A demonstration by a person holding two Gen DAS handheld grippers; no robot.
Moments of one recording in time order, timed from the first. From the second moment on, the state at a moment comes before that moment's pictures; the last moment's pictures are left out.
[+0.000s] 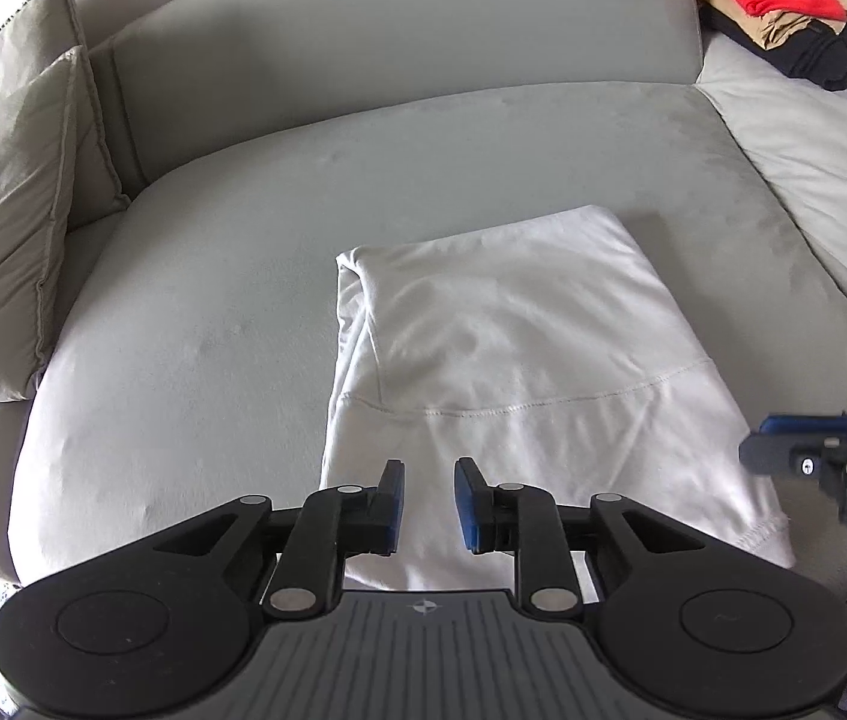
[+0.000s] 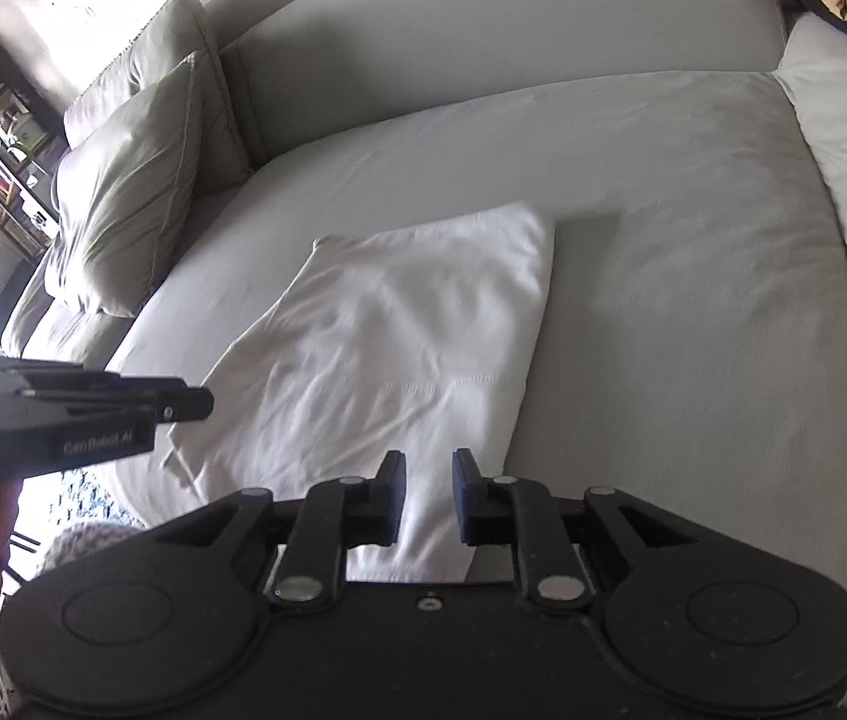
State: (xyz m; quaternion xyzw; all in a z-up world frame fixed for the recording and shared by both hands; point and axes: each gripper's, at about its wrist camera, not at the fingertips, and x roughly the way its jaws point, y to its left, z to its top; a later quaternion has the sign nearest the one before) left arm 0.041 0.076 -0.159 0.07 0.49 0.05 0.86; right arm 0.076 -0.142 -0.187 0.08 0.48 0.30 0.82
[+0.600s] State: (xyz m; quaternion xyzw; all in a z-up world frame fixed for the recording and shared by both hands) left arm 0.021 0.099 -0.172 0.04 0.51 0.03 0.86; right arm 0.047 -0.144 -0.185 0.08 0.48 0.29 0.83
